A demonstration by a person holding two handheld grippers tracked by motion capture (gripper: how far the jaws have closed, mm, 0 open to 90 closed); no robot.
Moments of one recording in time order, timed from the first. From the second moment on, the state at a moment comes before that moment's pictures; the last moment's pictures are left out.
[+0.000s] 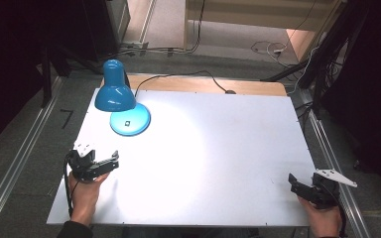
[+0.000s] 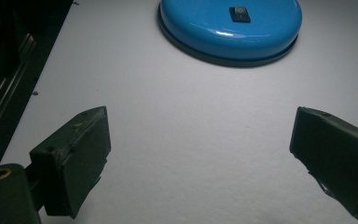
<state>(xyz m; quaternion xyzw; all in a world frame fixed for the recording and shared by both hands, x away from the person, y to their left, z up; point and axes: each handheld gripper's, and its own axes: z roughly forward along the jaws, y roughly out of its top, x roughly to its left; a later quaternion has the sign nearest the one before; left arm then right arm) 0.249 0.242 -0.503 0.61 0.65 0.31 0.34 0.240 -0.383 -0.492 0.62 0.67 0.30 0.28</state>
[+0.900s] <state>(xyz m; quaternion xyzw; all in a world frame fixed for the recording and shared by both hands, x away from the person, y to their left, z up) 0.272 0.235 -0.500 0.62 0.63 0.31 0.35 0.240 -0.382 -0.492 0.62 0.67 0.30 0.28</state>
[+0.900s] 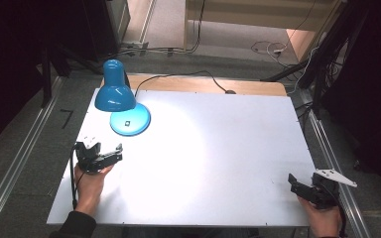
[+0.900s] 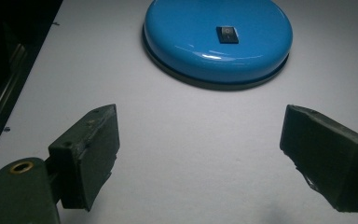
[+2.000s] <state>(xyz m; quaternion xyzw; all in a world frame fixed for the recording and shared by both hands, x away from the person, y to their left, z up) 0.303 0.234 -0.493 0.62 0.62 0.30 0.37 0.240 -0.383 -0.492 0.61 0.68 0.31 0.27</state>
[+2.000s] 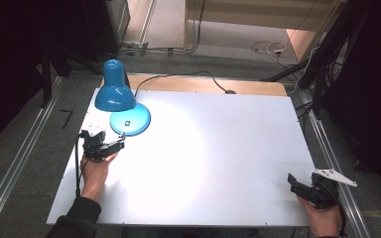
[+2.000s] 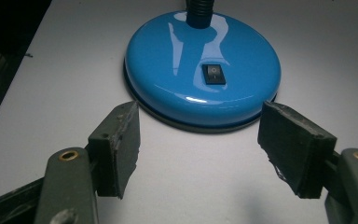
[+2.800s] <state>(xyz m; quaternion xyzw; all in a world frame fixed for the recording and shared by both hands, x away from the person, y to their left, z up) 0.329 0.225 -0.493 0.63 0.62 0.29 0.37 0.243 -0.383 -0.494 0.62 0.68 0.30 0.27</state>
